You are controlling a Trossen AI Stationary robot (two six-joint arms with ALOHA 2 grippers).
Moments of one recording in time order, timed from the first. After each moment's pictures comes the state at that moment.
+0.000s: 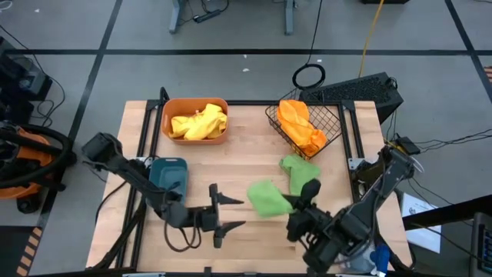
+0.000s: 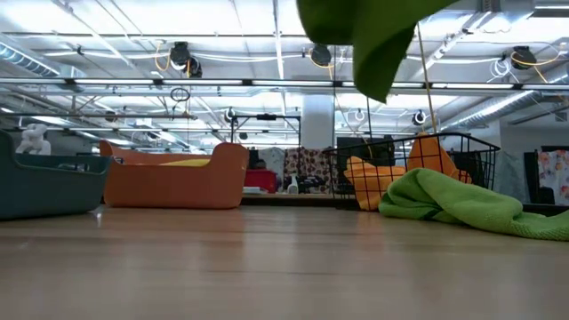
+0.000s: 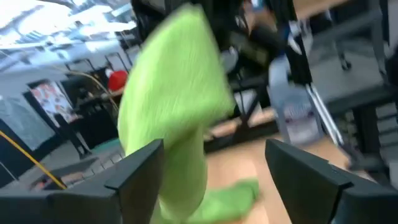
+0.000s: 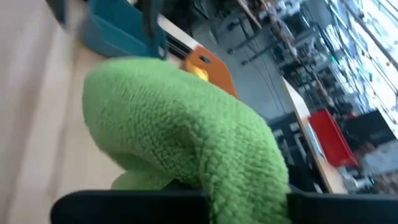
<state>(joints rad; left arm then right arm) -0.65 1.62 0.90 0.78 -0.71 0.42 0.78 1.79 1.80 -1.26 1.18 0.39</state>
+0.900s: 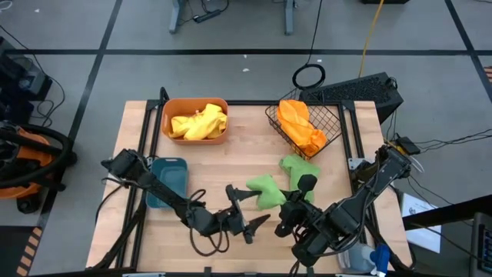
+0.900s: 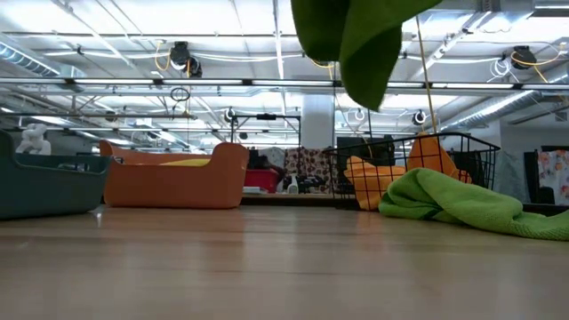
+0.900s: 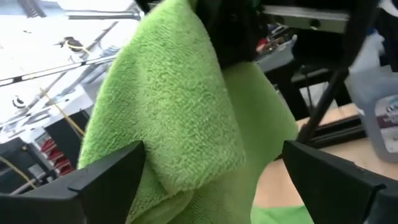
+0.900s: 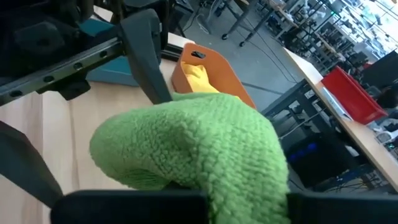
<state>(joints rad) -0.58 1.94 1.15 1.04 -0.88 0.70 0.72 1.80 1.80 -1.21 1.17 0.61</state>
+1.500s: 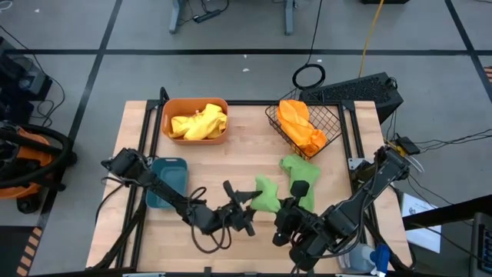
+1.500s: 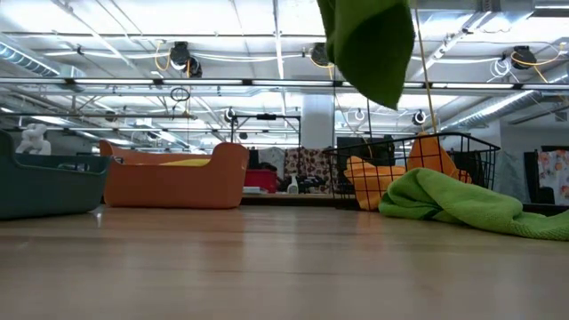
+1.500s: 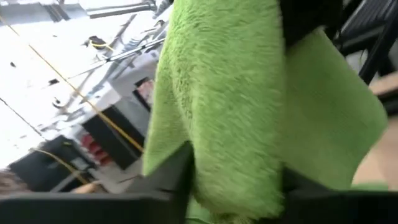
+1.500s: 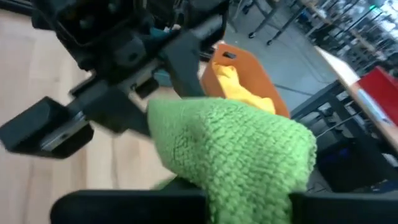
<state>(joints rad) -0.56 1.93 1.15 1.04 -0.98 0.82 0.72 1.82 1.80 -1.06 1.07 0.51</state>
